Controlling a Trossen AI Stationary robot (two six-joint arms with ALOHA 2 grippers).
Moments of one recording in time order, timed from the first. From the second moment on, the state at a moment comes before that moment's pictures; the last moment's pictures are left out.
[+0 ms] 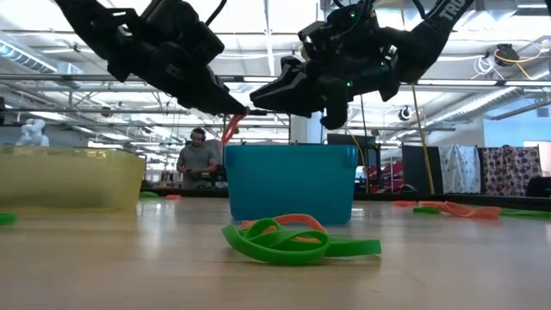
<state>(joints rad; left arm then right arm) 0.19 1.35 0.60 0.29 0.32 0.24 -0.15 1.75 0.87 0.63 -0.31 -0.67</state>
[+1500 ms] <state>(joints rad) 0.14 1.35 0.60 0.32 0.21 0.17 -0.11 1.68 0.87 0.50 -0.07 -0.65</state>
